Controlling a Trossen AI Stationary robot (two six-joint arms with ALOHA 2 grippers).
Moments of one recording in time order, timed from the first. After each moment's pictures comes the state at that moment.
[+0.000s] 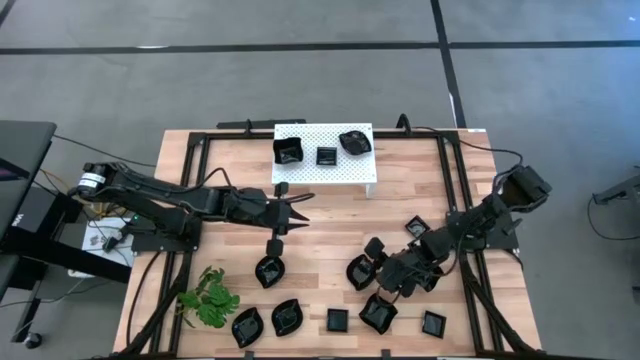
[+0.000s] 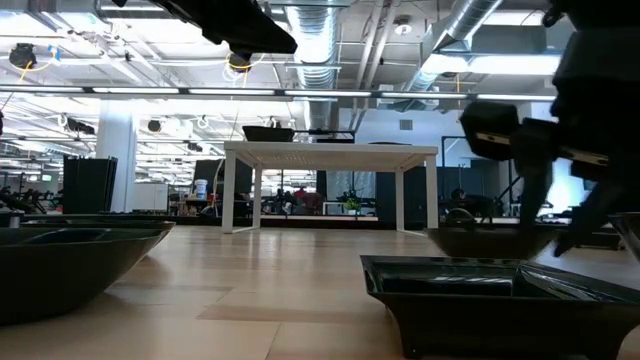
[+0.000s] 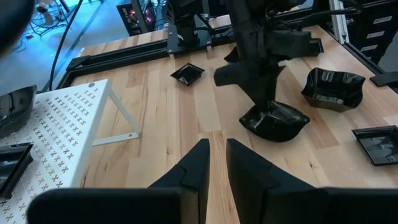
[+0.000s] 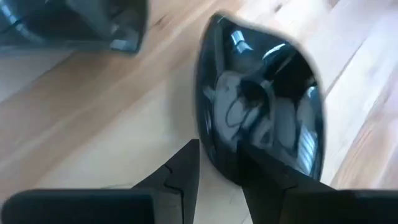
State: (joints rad) left arm -0.16 1.27 0.82 0.02 -0.13 0.20; right arm 0.51 1.54 0.59 0.00 0.19 -0.41
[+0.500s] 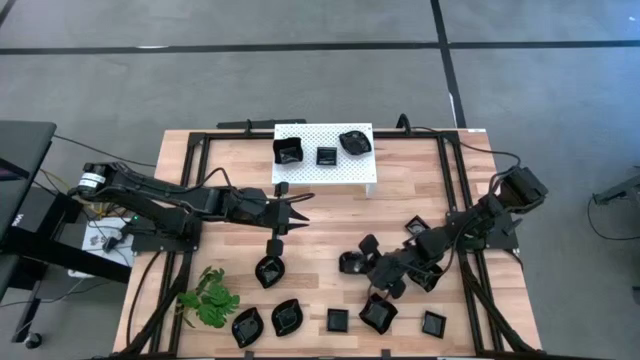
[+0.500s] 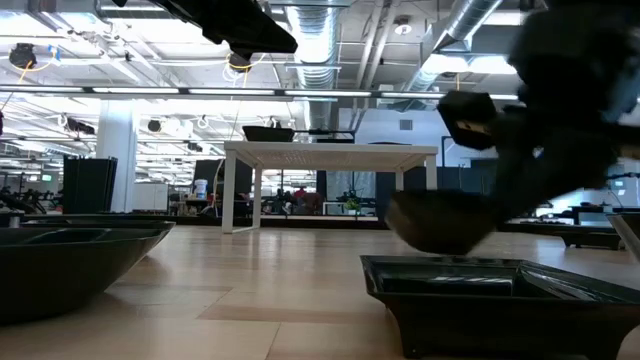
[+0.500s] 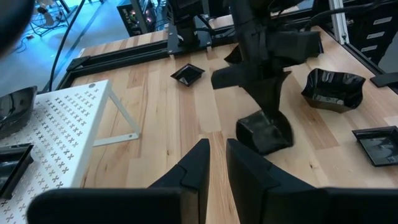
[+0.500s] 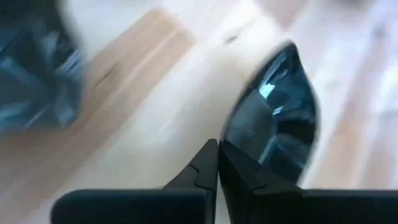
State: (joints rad) left arm -0.16 1.27 0.82 0.03 -0.13 0.20; right arm 0.47 1.57 0.65 0.03 0.23 -0.31
